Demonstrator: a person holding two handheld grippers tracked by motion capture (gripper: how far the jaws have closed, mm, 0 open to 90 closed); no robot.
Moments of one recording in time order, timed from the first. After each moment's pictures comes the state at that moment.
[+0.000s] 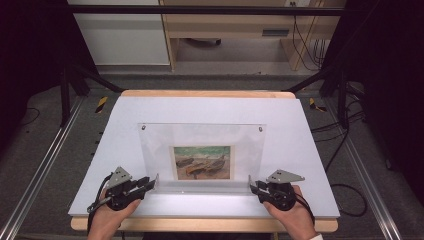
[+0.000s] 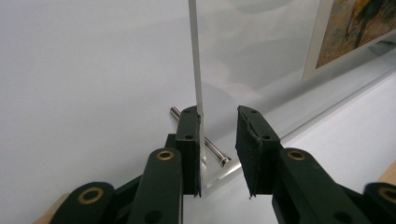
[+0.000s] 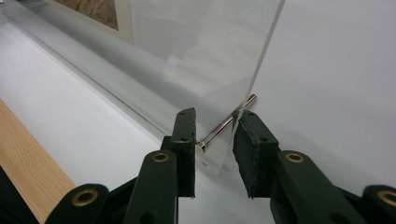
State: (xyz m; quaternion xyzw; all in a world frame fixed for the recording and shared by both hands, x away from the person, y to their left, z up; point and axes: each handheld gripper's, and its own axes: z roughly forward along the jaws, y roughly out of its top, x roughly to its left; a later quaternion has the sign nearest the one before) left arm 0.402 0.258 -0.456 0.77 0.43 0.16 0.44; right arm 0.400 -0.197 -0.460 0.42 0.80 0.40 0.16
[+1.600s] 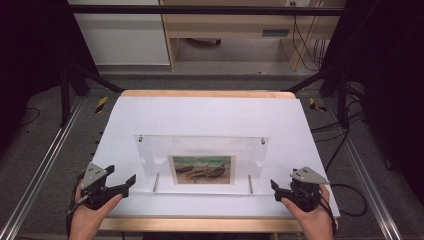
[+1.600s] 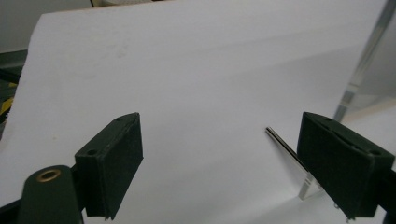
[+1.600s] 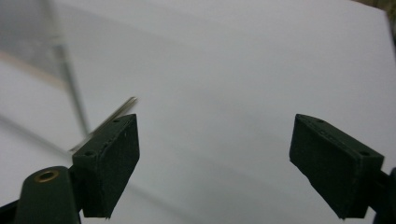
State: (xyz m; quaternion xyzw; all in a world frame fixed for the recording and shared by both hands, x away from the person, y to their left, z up) left arm 0.403 0.308 -0.440 0.72 0.47 0.27 0.43; right arm 0.395 -0.246 -0.443 0.48 0.74 0.36 0.29
